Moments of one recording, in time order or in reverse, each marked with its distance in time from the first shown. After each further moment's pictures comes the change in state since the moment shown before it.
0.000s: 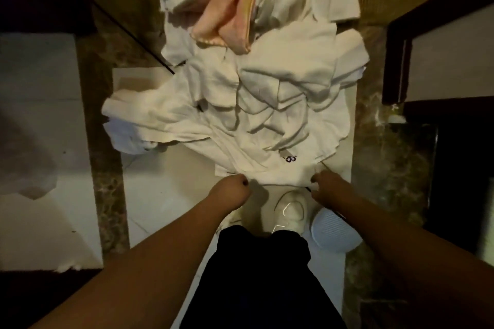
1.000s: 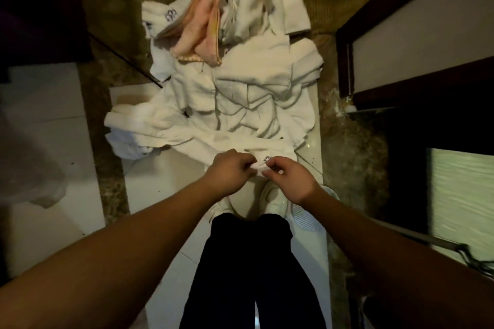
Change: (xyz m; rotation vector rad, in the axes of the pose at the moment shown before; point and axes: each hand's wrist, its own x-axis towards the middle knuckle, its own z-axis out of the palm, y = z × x) left_hand -0.105 0.082 -0.024 0.260 0.235 0.421; right_hand -0.132 -0.042 -0.024 0.722 0.279 -0.309
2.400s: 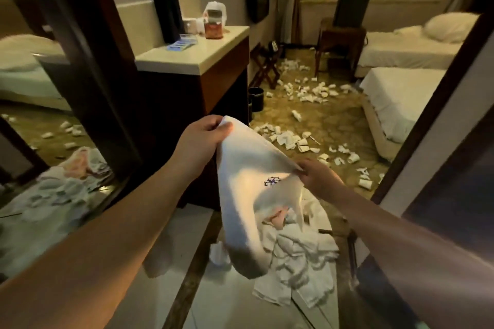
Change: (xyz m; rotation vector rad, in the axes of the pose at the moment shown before) left_hand -0.696 0.234 -0.255 -0.653 1.226 0.329; right_hand -0.479 -0.371 -0.130 -0.608 0.417 -0.898
